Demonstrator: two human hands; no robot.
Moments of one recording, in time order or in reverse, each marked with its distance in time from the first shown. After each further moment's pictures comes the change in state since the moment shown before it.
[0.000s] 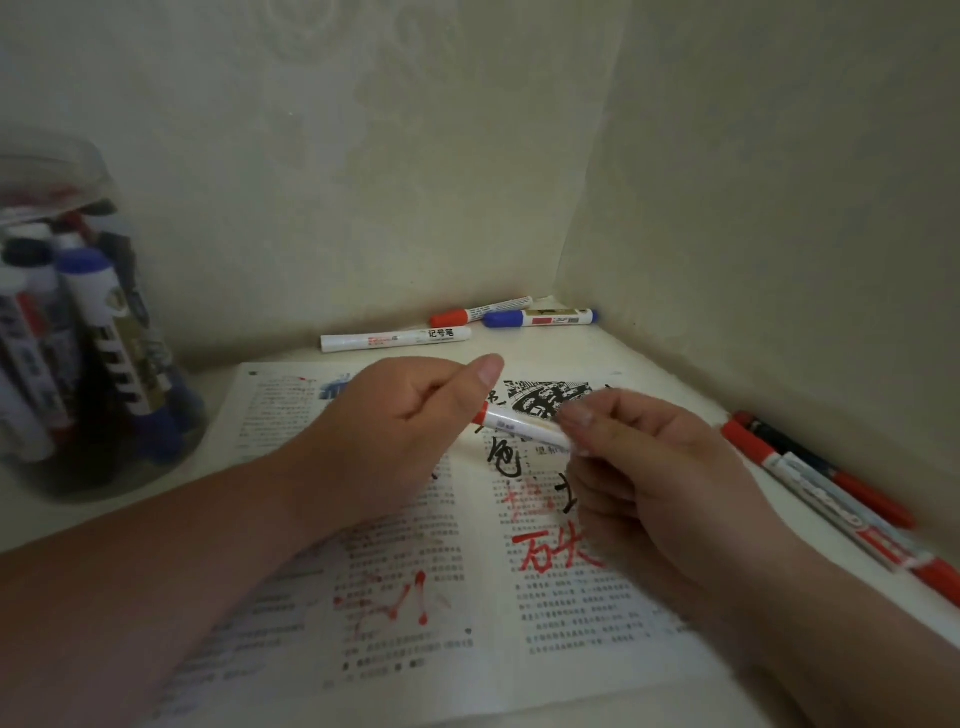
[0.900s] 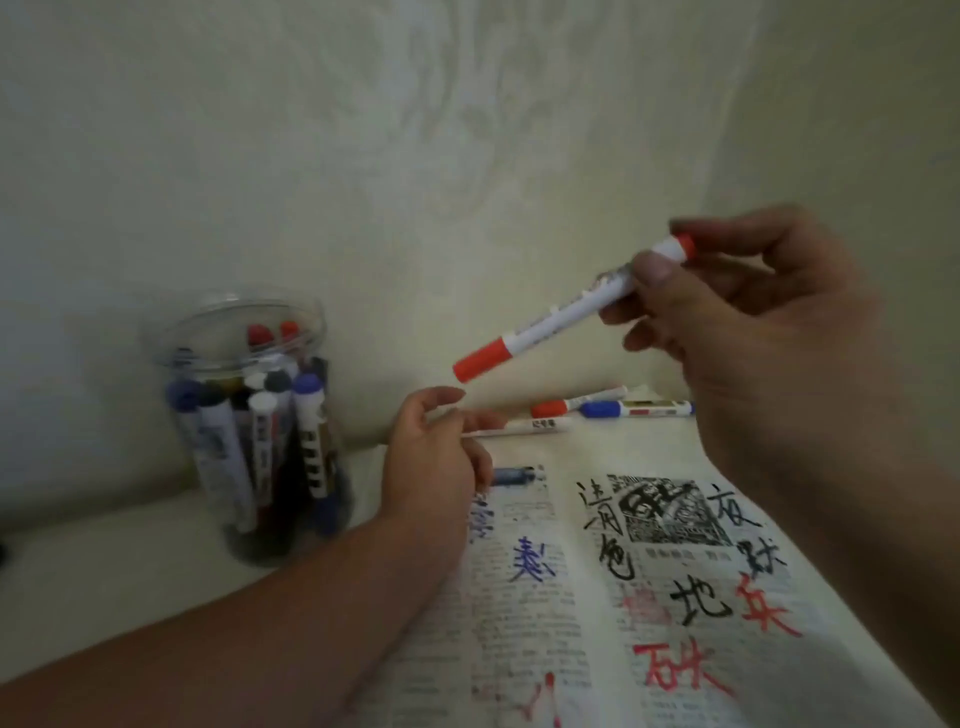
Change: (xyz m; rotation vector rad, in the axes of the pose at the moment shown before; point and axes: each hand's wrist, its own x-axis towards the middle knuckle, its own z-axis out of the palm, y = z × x) left_hand 0.024 -0.023 -0.019 -0.768 0.678 -0.456; right_hand 0.038 -0.095 0.084 -0.133 0.157 -0.788
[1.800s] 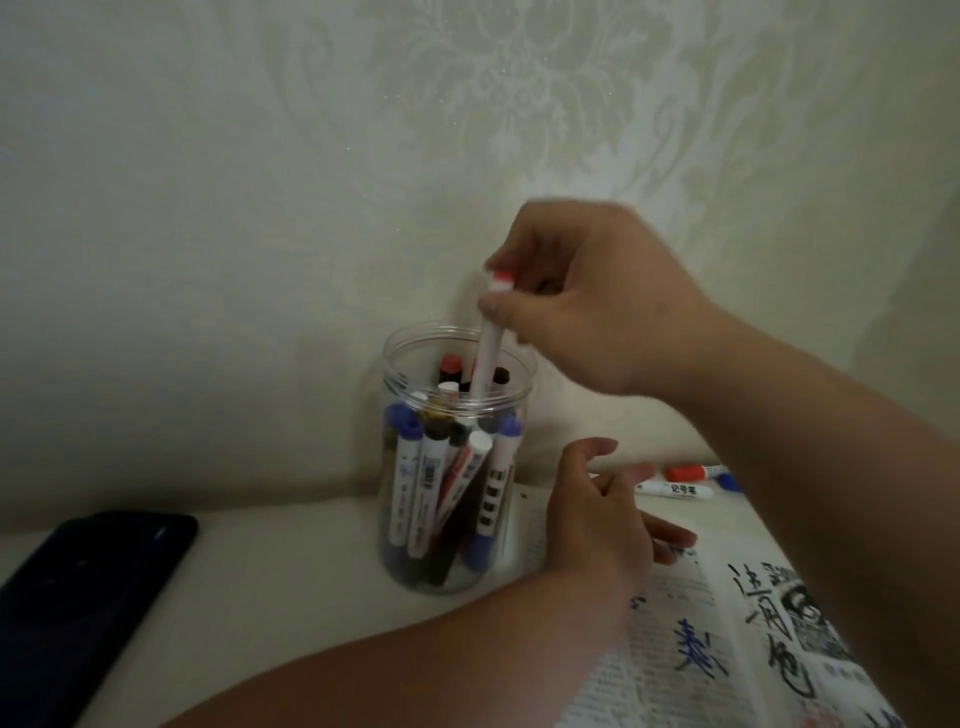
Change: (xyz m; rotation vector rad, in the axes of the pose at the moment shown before) left_hand 0.002 0.013 -0.010 -0.102 -0.131 -0.150; right_hand 0.058 0.020 0.173 -0.647 -0.661 -0.276
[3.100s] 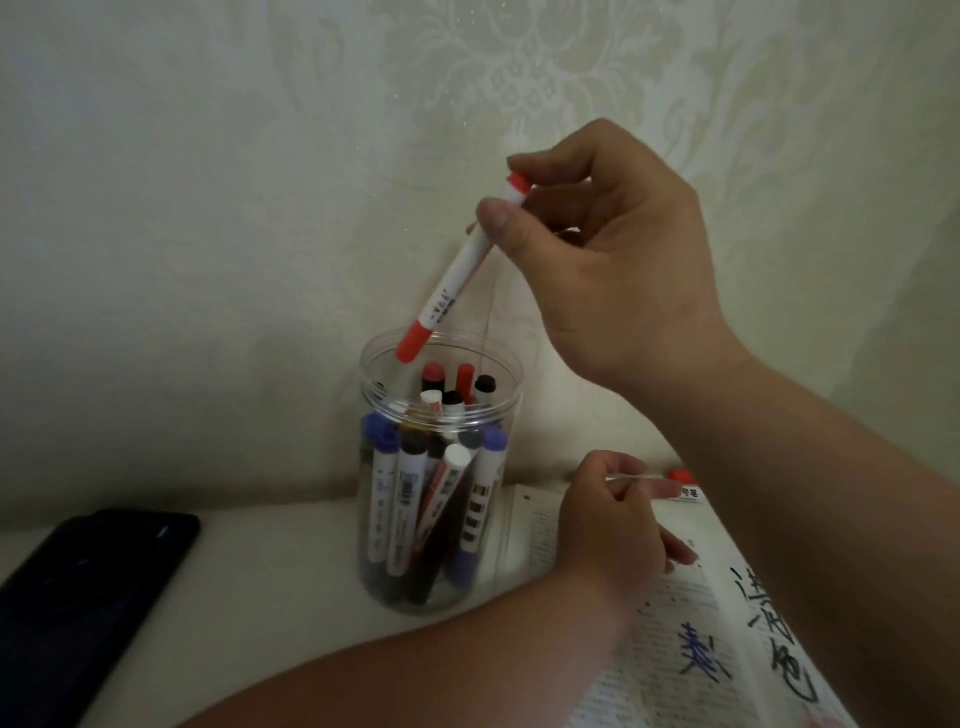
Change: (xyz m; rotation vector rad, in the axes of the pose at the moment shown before) left_hand 0.000 -0.007 -0.003 0.174 -0.086 0.052; right_hand 0.000 -0.018 0.013 0.395 0.318 -0.081
